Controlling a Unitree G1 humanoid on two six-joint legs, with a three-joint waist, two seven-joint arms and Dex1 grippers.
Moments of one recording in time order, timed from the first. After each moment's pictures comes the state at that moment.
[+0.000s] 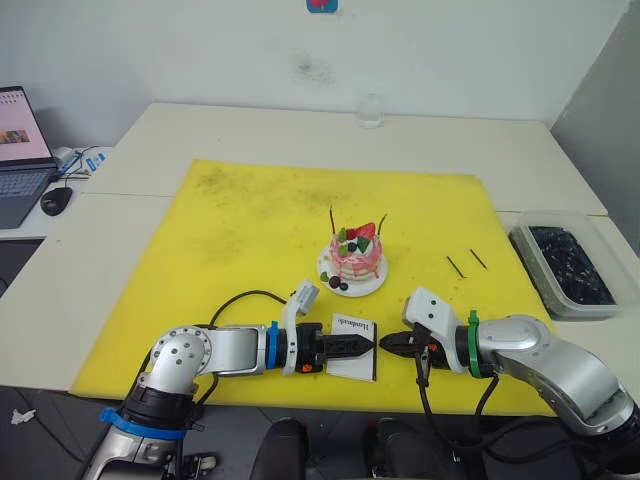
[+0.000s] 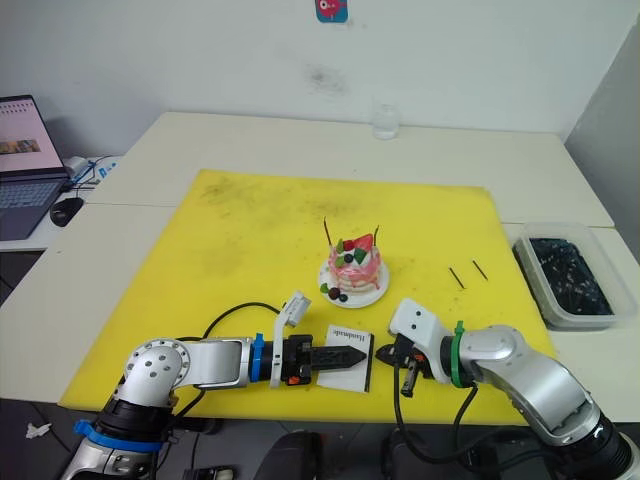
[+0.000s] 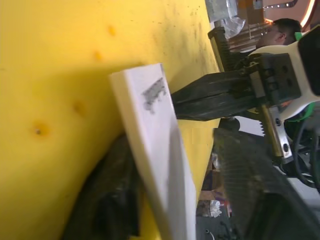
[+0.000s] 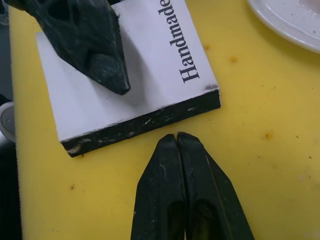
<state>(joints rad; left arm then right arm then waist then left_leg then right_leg) -0.28 0.49 -0.11 -0.15 -1.53 1.27 -0.10 -0.22 -0.74 0.33 -0.60 0.38 0.89 0.74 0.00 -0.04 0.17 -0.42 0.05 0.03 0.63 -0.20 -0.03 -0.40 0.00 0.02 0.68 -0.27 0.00</state>
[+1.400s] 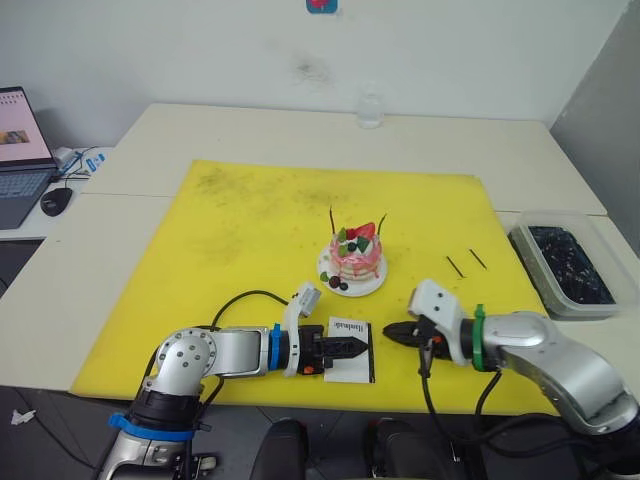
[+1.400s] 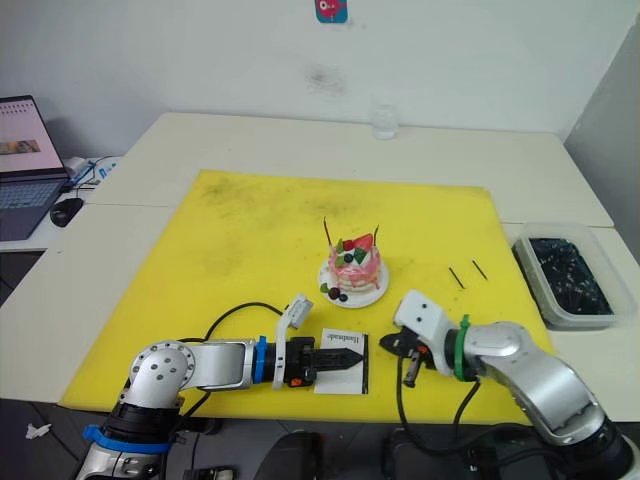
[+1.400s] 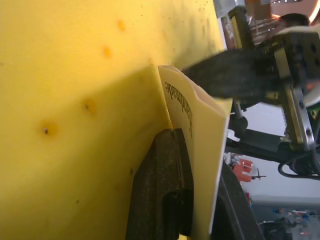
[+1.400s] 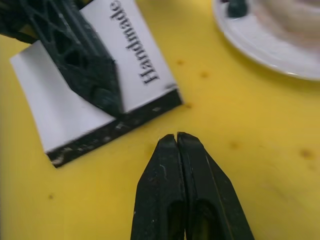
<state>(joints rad) -0.27 0.43 -0.06 -0.17 -1.40 1.33 -0.18 -0.18 -0.74 0.21 -0.63 0.37 0.86 0.74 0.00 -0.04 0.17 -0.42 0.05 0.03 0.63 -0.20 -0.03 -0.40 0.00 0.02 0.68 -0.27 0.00</state>
